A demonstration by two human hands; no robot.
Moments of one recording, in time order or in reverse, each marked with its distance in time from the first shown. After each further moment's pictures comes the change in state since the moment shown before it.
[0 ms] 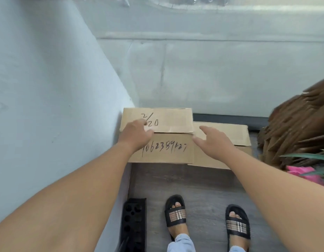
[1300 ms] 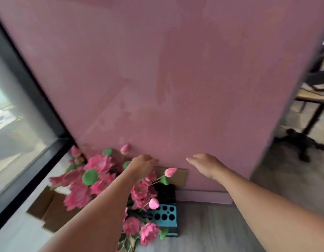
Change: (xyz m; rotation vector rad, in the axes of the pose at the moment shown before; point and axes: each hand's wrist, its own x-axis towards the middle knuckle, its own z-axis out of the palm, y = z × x) left_hand -0.596 0.632 0.084 0.312 -0.770 1.375; right_hand -0.778 0.305 -0.174 0.843 1.053 0.926
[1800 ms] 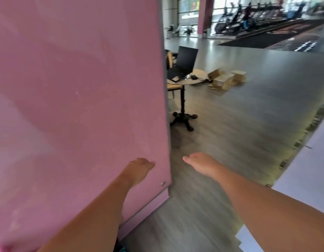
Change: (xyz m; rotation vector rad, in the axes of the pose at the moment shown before) left_hand 0.111 0.197 0.163 0.230 -0.582 0.440; right_hand -0.088 0.158 -0.119 0.187 0.482 0.552
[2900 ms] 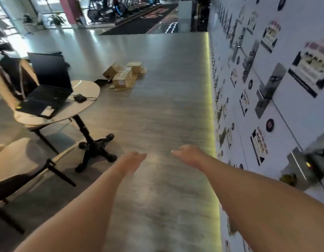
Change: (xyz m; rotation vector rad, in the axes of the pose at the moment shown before) left_hand 0.552 0.401 0.178 0.199 -0.459 0.339; right_hand 0.356 0.232 -0.323 0.196 0.330 0.548
